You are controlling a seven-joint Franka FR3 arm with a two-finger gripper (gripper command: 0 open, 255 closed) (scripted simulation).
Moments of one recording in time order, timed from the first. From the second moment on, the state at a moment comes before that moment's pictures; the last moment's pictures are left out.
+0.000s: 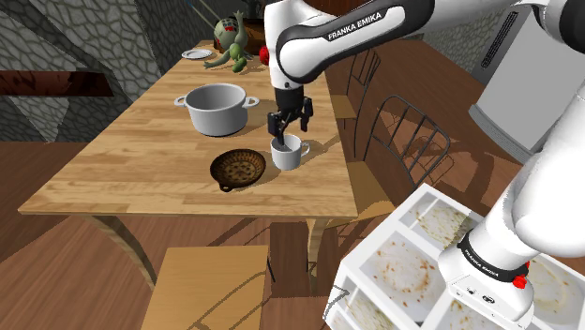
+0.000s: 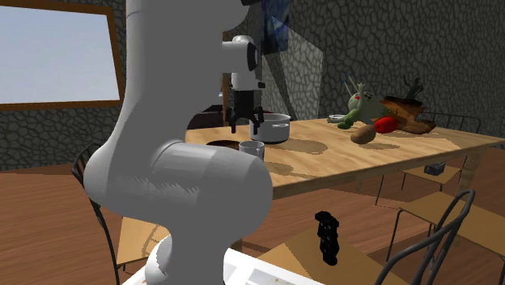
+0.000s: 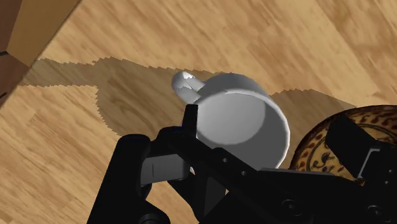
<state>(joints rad) 0.16 0.15 0.20 -1.89 -0.05 1.96 0.34</state>
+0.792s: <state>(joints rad) 0.21 0.38 0.20 -1.73 -0.12 2.02 0.41</state>
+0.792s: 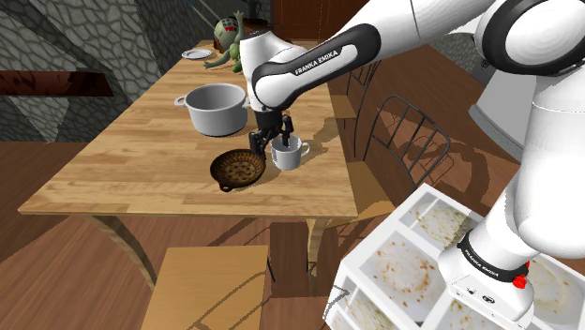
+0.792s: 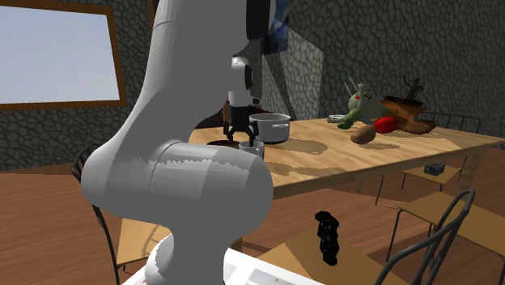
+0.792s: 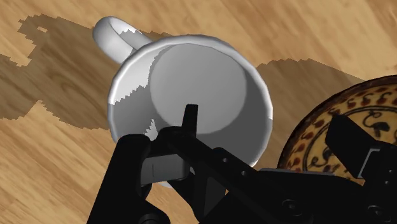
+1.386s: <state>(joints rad) 0.21 0.39 0.20 -1.75 -0.12 2.04 0.42</state>
